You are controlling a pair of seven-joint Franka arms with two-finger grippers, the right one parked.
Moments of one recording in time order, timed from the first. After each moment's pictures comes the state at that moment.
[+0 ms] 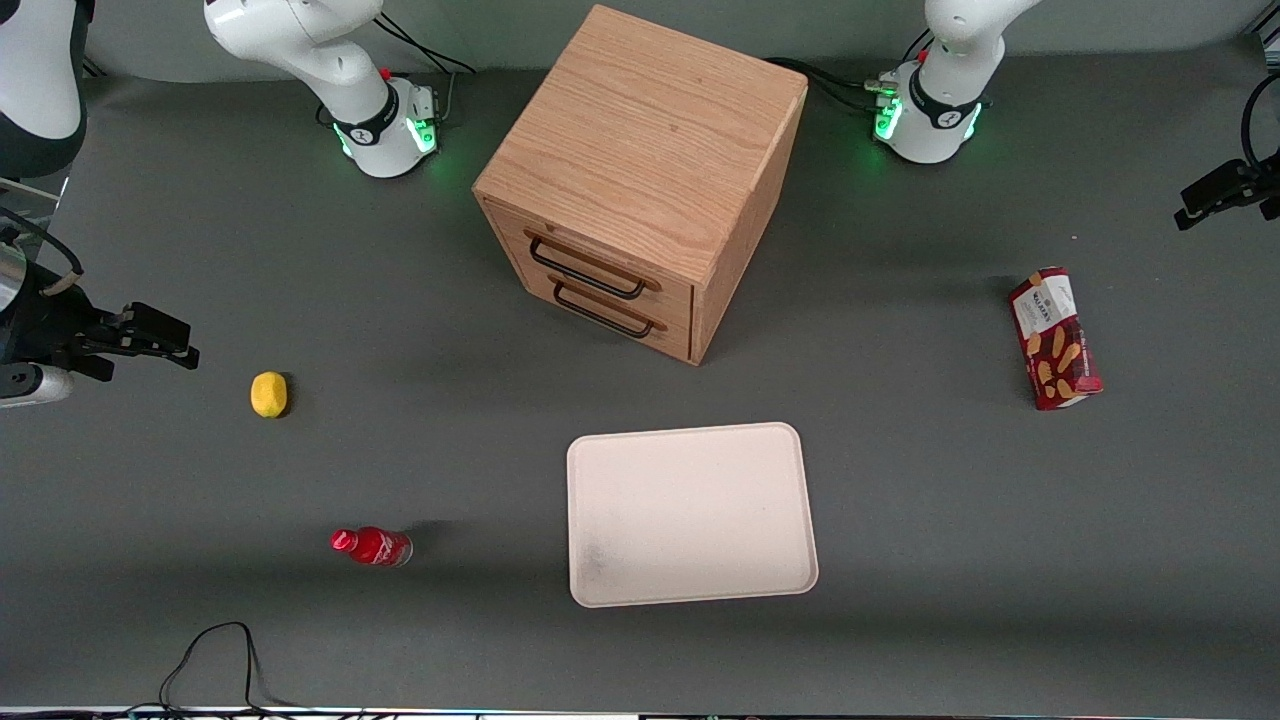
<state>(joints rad) 0.60 -0.30 -0.31 -2.05 -0.06 1.74 0.22</state>
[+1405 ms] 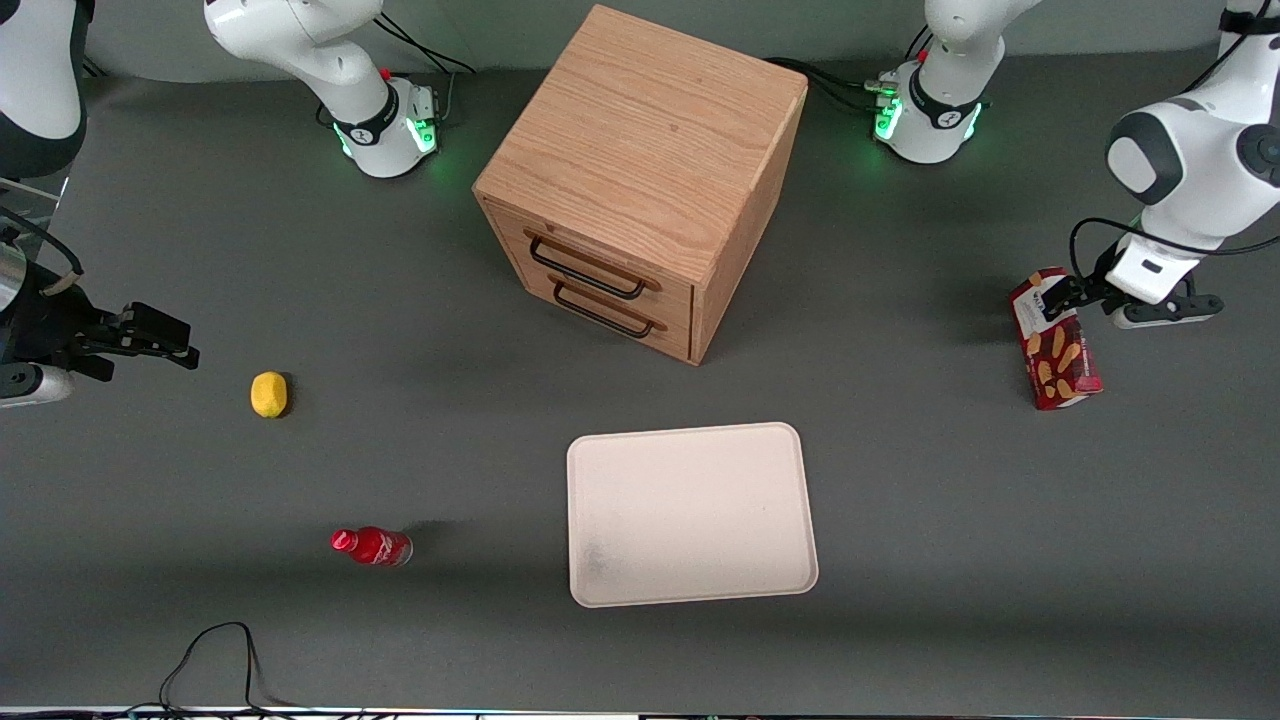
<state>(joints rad) 0.60 -0.04 -0.31 -2.61 -0.09 2.64 0.24</state>
